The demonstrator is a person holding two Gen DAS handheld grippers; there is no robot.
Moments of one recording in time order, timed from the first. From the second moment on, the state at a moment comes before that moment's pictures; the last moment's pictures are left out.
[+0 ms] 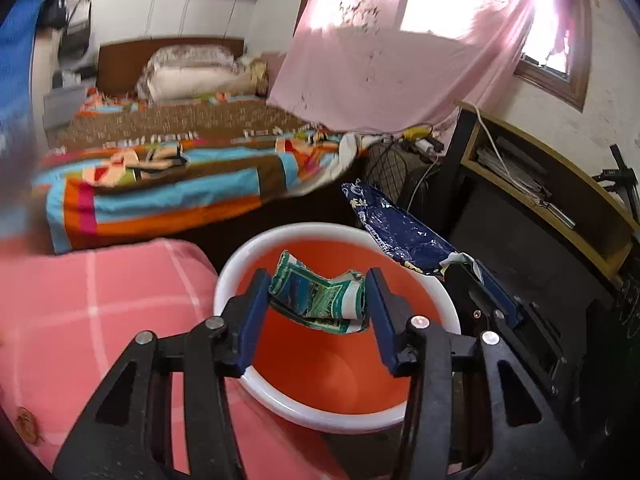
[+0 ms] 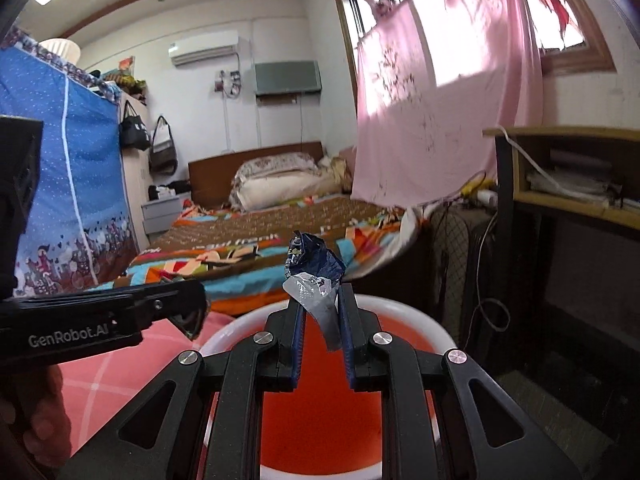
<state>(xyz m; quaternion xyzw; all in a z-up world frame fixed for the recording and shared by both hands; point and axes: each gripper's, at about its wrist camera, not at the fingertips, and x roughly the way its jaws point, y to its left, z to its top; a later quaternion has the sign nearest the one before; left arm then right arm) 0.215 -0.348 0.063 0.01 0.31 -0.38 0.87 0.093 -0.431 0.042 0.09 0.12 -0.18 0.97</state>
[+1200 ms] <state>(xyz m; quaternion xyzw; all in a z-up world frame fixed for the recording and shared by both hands) 0.172 -0.205 0.080 -0.06 0.15 -0.19 0.97 0.079 -0.386 0.067 0.09 -0.02 -0.11 0.99</state>
